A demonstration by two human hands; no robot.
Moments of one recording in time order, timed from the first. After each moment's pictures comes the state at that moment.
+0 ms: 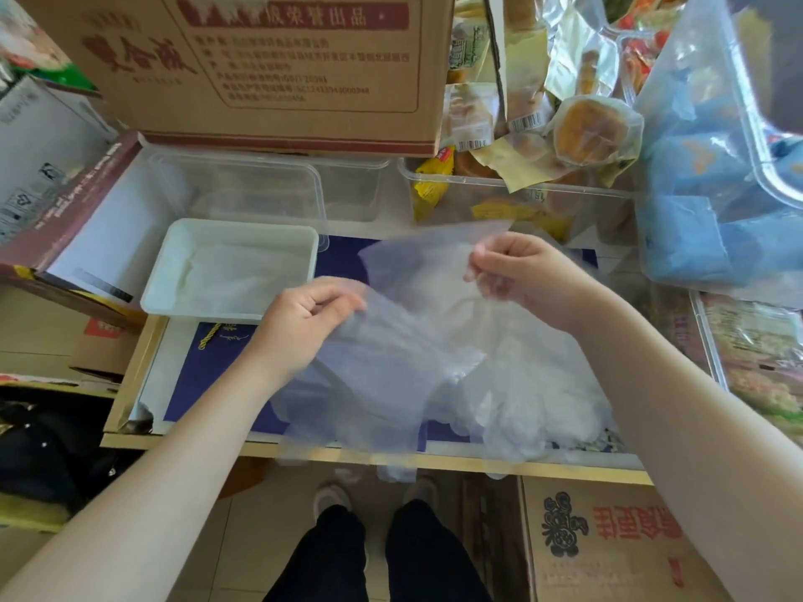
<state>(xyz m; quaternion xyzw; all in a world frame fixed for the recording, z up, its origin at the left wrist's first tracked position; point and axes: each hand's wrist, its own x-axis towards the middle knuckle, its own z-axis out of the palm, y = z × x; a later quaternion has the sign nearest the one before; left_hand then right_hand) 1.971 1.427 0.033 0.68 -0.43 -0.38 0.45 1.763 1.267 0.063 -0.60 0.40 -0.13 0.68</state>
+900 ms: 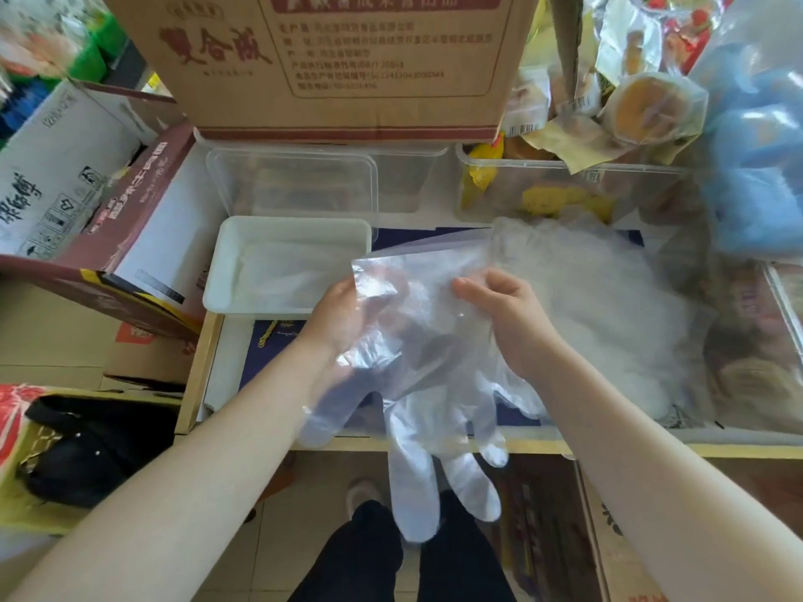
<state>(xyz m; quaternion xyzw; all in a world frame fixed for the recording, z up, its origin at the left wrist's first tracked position) 2.006 1.437 0.035 0.65 -0.24 -0.53 0.49 1.838 1.360 0.019 -0.48 0.48 -0.27 0.68</state>
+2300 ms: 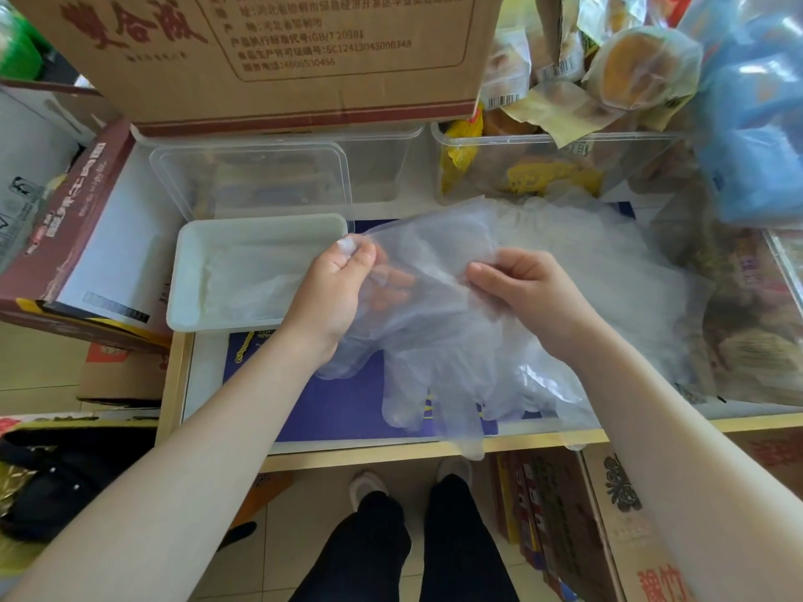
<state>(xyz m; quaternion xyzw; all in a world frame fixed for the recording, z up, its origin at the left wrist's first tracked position) 2.008 1.407 0.024 0.62 -0.32 -0.51 0.51 1.824 1.345 0.038 -0.59 0.47 -0.25 0.61</state>
